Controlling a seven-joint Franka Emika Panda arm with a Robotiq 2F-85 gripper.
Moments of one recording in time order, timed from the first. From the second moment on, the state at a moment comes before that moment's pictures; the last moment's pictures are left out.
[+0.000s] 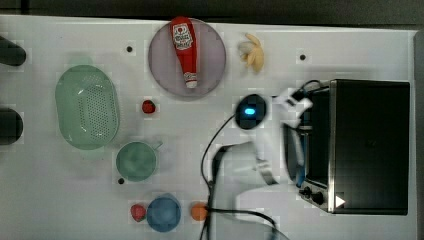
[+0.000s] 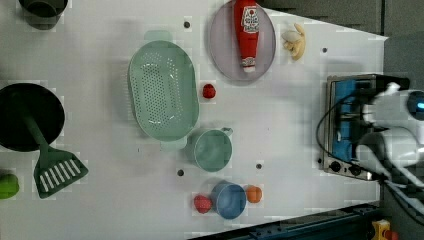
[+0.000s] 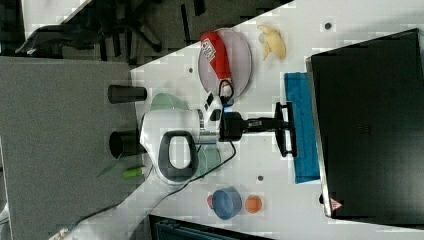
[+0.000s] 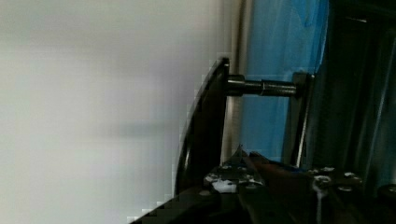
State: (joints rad) arm 0.16 0.28 -0.38 -2.24 -0.66 0.82 -0.52
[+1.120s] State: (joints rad) arm 0.48 0.80 -0.31 -2.05 -0.91 0.53 0.06
